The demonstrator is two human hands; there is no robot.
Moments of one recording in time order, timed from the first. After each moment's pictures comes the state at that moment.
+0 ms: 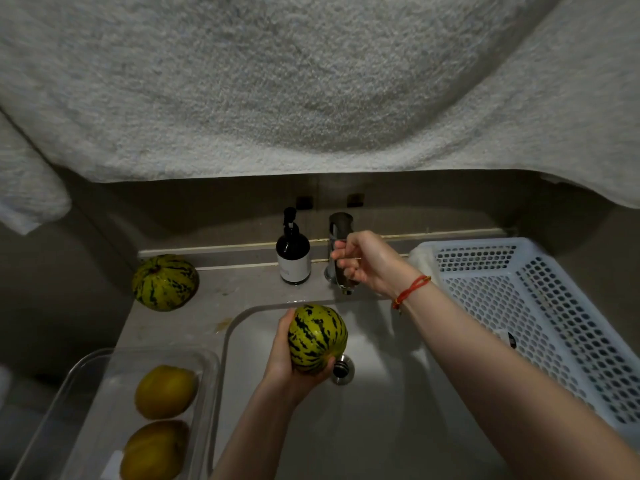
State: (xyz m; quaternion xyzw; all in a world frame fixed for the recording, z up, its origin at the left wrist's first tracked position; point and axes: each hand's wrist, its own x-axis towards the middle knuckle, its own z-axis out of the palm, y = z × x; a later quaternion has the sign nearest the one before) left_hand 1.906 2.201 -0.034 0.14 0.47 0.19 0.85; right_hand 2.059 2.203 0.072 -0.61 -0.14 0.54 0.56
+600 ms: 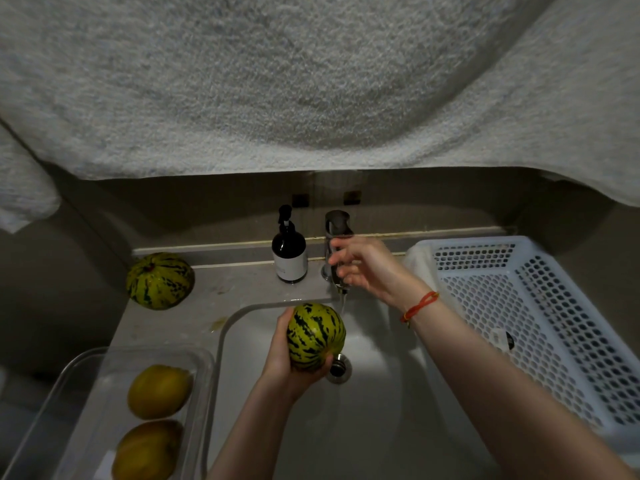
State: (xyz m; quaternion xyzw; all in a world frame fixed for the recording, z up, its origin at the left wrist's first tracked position) left_hand 1.914 2.205 -0.047 0.13 0.47 0.18 0.85; right_hand 2.066 2.188 0.060 -0.59 -0.20 0.53 0.58
